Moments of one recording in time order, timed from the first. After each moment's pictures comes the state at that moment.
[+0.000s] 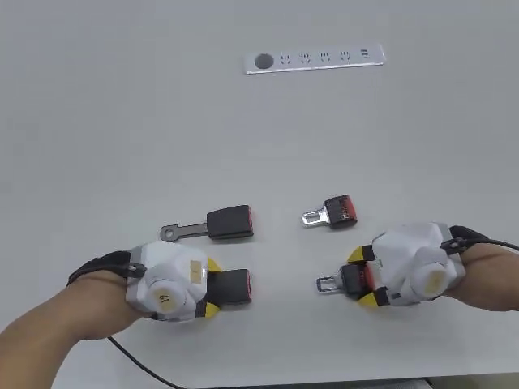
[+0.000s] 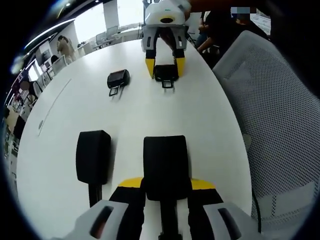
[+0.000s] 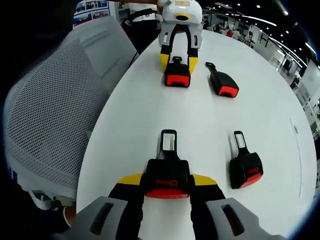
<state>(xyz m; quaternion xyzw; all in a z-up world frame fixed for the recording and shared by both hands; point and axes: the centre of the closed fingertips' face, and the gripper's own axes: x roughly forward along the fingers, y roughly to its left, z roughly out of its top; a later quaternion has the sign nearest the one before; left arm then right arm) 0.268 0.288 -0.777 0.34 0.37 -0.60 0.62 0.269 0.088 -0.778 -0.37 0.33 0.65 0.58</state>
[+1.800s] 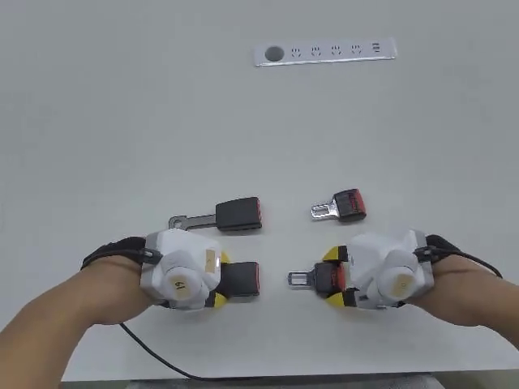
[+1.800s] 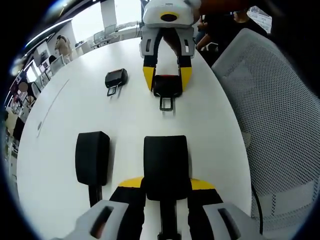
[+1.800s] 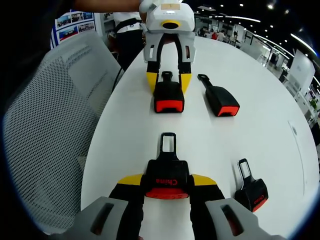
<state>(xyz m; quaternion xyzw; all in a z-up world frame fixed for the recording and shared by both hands) 0.266 0.286 -0.775 0.35 0.38 -0.60 0.62 0.264 0.152 -0.777 -0.32 0.33 0.62 0.63</state>
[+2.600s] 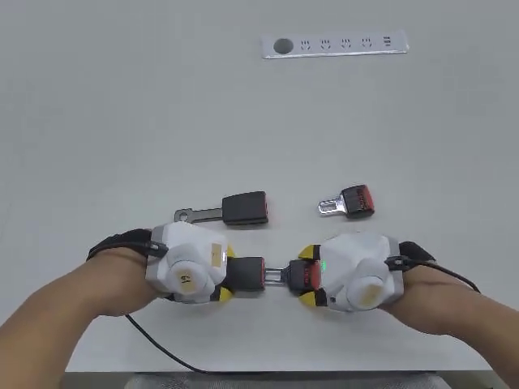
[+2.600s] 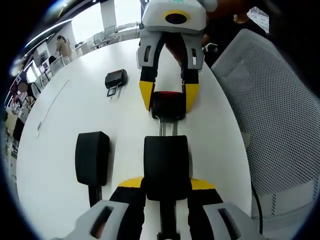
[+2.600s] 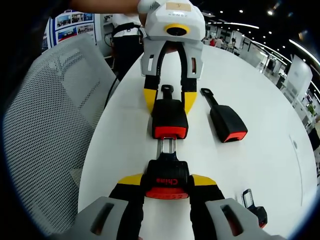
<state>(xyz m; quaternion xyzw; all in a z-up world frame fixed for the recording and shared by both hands) 0.268 0.287 -0.778 0.35 0.37 -0.60 0.62 0.264 0.197 -0.774 -0.32 0.30 0.62 0.65</state>
